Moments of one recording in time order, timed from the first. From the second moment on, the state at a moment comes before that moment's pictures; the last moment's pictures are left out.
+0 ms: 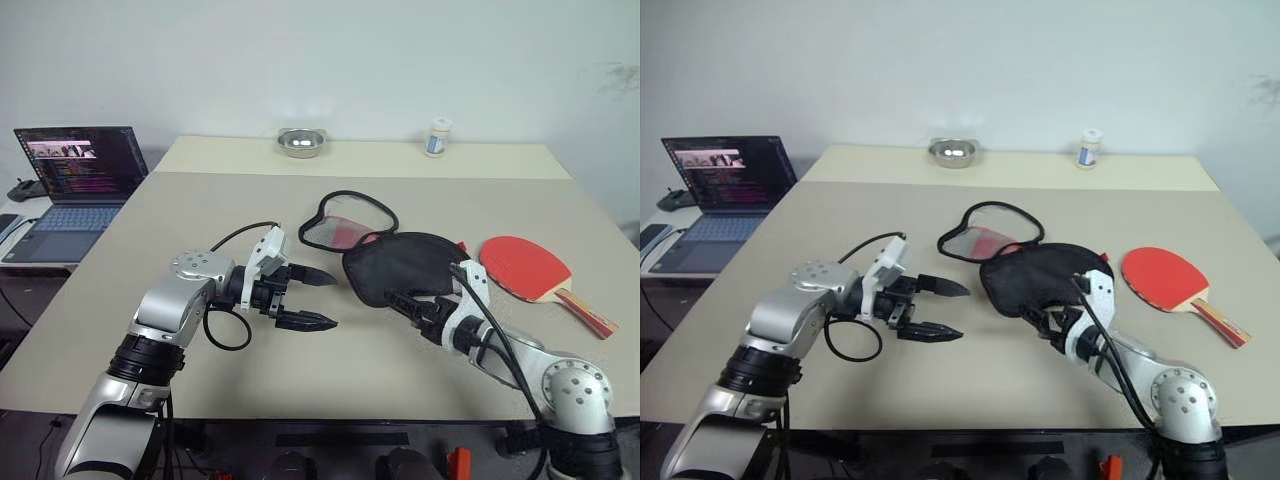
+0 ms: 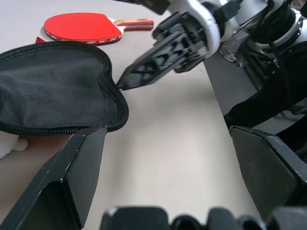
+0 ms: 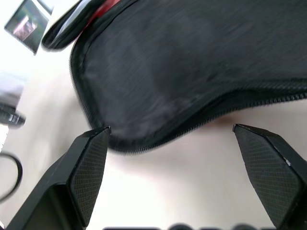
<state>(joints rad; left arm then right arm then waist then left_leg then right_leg) -0.62 0.64 -0.16 0.09 -0.44 0.46 -1.43 -0.25 -0.30 -0.11 -0.39 1.38 1.02 -0.47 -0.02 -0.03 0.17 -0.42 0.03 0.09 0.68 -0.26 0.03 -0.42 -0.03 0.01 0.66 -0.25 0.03</state>
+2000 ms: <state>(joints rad) -0.63 0.61 -0.16 0.04 -0.44 0.46 -1.41 -0.46 -0.96 -0.03 0.00 0.83 1.18 0.52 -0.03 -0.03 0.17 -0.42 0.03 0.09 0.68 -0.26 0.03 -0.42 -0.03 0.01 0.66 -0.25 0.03</state>
